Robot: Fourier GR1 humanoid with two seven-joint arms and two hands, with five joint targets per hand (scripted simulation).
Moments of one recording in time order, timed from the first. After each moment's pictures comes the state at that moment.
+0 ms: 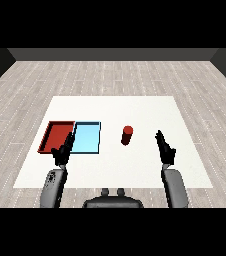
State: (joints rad) left arm 0.00 0.10 0.00 -1.54 0.04 -0.02 -0.01; right arm 0.00 -0.11 -0.02 -1.60 0.05 -0.02 -0.01
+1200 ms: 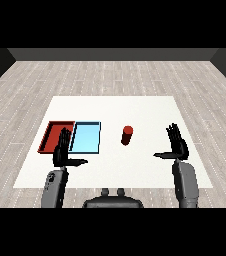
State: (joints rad) left arm 0.01 0.04 0.03 -1.63 0.07 -0.08 -0.43; right arm -0.12 -0.22 -0.23 -1.41 -0.19 0.29 -0.36
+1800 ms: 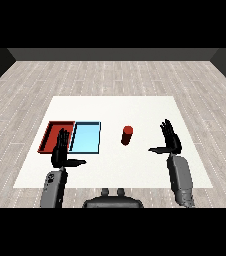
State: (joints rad) left arm 0.02 0.04 0.05 -1.61 0.09 -0.09 -0.46; right arm -0.23 -0.20 -0.21 -1.27 -0.16 0.26 -0.35
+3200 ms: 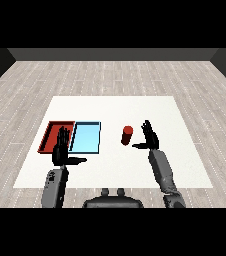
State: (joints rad) left arm -0.01 0.03 0.06 -1.61 0.10 -0.08 -0.45; right arm -0.43 -0.06 -0.16 -0.89 -0.19 0.21 -0.44
